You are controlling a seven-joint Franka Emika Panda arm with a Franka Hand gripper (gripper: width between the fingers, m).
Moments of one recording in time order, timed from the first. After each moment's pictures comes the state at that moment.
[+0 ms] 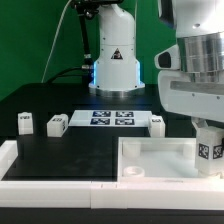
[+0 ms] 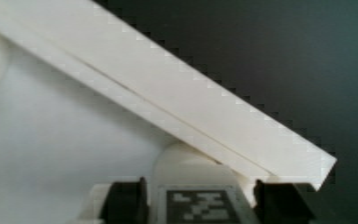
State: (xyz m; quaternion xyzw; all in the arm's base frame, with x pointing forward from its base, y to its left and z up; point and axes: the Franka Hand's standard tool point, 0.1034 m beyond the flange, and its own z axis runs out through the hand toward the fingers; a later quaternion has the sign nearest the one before) arm 0.618 0.135 0.066 -0.87 0.49 0.01 0.09
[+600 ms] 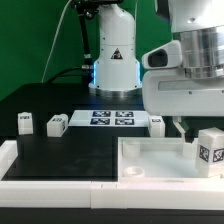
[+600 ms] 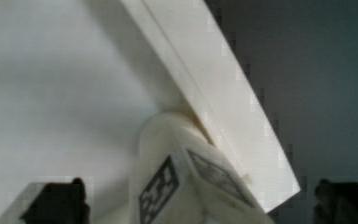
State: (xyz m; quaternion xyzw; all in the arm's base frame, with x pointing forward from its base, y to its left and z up) arm 0.624 0.124 0.074 -0.98 0.20 -0.01 0.09
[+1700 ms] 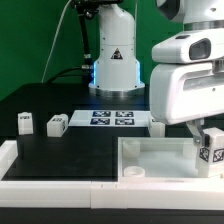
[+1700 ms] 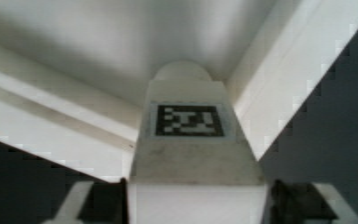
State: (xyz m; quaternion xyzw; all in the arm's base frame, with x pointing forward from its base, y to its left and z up) arm 0.634 0.126 0.080 -0.97 -0.23 -0.06 0.02
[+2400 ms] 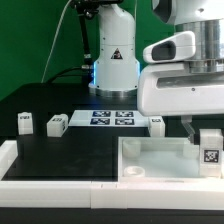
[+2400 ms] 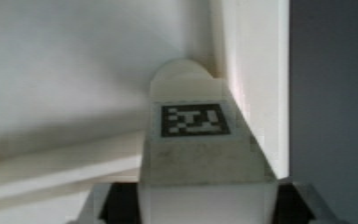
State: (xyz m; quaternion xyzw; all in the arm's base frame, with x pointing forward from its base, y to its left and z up) arm 0.637 0.117 0.079 -0.98 0.15 -0.07 0.05
